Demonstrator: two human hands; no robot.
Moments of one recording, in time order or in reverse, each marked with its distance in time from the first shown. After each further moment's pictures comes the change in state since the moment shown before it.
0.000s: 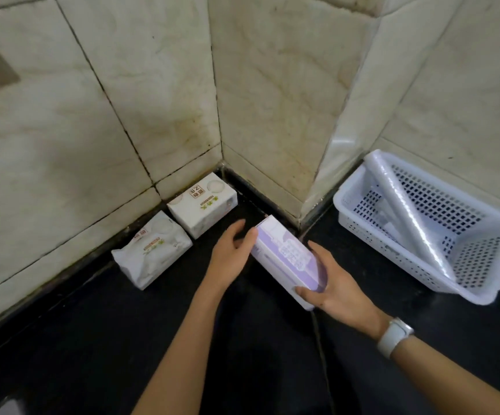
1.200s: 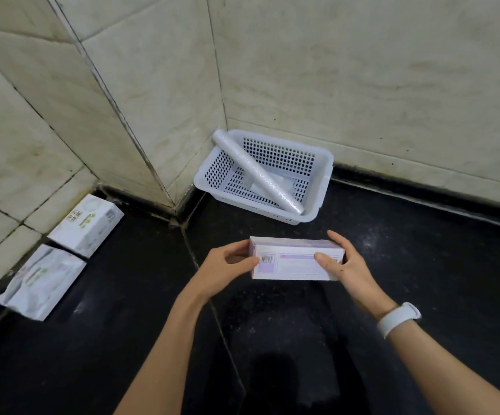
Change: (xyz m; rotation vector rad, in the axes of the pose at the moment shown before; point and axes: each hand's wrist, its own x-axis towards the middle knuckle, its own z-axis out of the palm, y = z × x) left_hand -0.118 0.047 0.181 0.160 -0.562 0.094; right_hand -0.191 0.155 -0.106 0.756 0.519 0.232
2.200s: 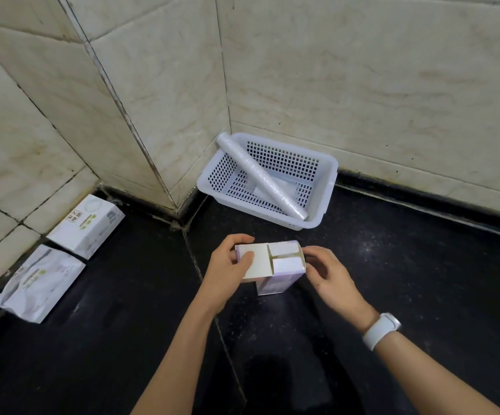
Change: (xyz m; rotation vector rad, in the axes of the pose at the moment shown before) left_hand 0.001 0.004 0.013 -0.137 0.213 0.059; right_hand 0.003 0.003 0.030 -0.415 -0.049 -0.248
